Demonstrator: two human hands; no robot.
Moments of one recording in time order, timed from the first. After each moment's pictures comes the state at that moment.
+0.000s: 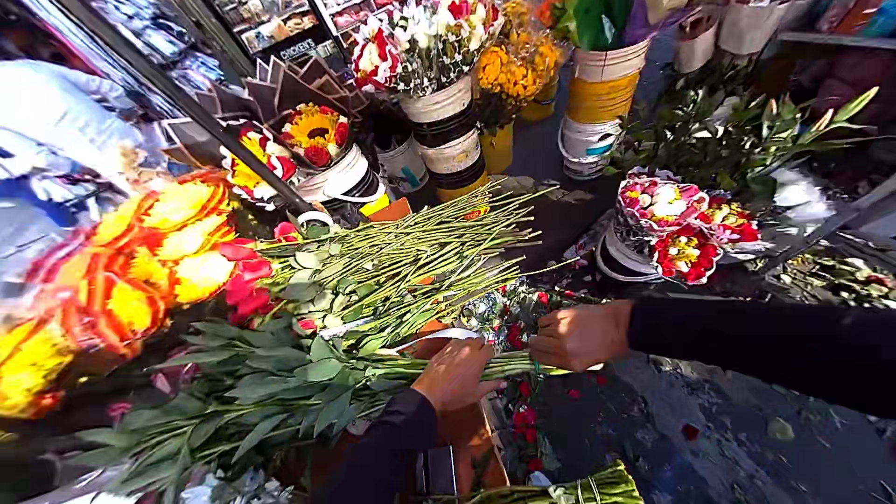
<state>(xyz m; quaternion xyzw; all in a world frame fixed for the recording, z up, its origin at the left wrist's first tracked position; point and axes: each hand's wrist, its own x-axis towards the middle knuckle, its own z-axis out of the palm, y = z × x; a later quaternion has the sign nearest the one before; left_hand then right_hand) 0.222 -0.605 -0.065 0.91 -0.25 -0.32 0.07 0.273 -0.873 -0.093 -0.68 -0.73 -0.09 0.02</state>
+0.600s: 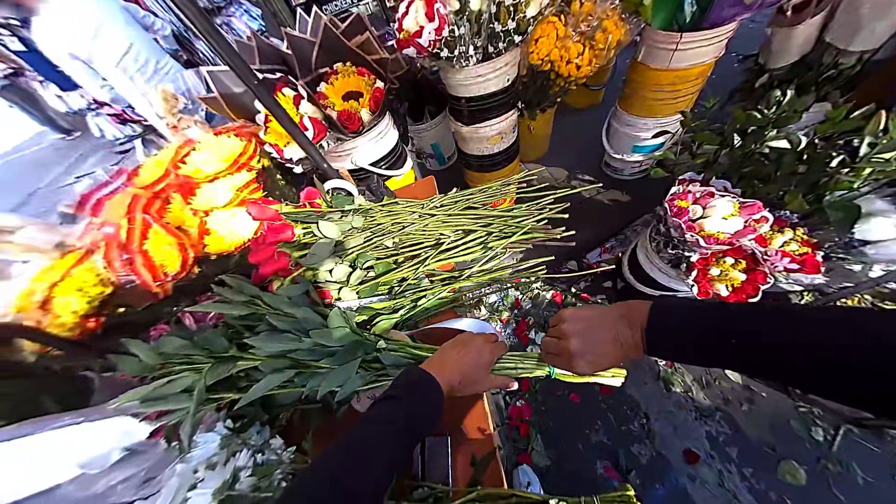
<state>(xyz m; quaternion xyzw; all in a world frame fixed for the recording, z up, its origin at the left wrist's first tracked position) 0.236 -0.601 -0.066 0.89 -0.26 -0.36 0.09 0.301 -0.849 -0.082 -0.63 -0.78 -0.05 0.02</state>
